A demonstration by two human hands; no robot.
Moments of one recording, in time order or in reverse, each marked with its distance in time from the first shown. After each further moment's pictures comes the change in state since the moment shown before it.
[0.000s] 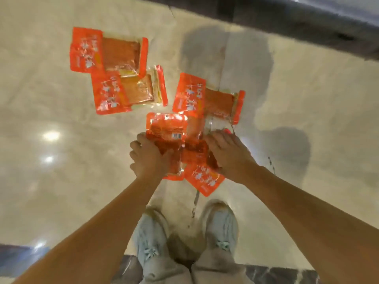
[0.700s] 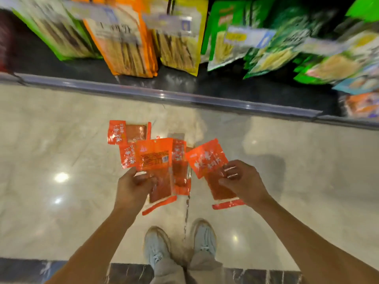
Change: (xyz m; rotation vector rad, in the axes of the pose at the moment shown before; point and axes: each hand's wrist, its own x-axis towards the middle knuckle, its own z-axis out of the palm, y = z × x) left_hand -0.140 0.058 -0.216 -0.650 -0.173 0.156; right_hand -0.156 0.036 -0.222 1.185 0.232 0.583
